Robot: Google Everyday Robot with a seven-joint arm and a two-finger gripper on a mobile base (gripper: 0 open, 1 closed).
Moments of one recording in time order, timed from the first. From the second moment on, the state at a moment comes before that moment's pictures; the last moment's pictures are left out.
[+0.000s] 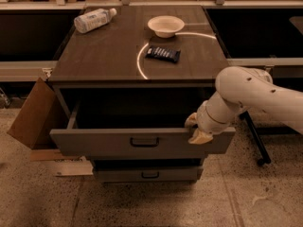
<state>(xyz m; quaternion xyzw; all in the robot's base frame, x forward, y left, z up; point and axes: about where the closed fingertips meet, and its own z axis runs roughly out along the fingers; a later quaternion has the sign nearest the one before) 0.524 -0.152 0.656 -0.72 0.67 0.07 0.14</state>
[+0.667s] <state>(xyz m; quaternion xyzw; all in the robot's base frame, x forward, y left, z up) 0.523 -0.152 0.673 -0.72 0.67 0.07 0.14</state>
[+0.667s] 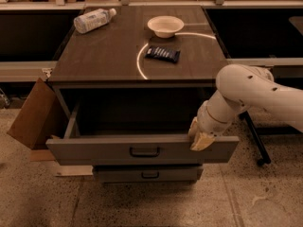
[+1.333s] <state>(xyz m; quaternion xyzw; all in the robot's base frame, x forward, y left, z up) 0.486 -0.154 0.671 -0.70 0.69 0.09 0.16</state>
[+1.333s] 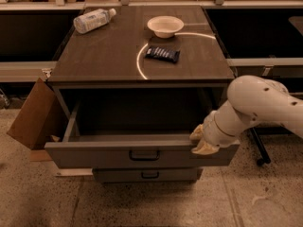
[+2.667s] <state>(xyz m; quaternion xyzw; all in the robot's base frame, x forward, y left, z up) 0.438 -0.150 0.671 -0.68 0.70 0.13 0.18</state>
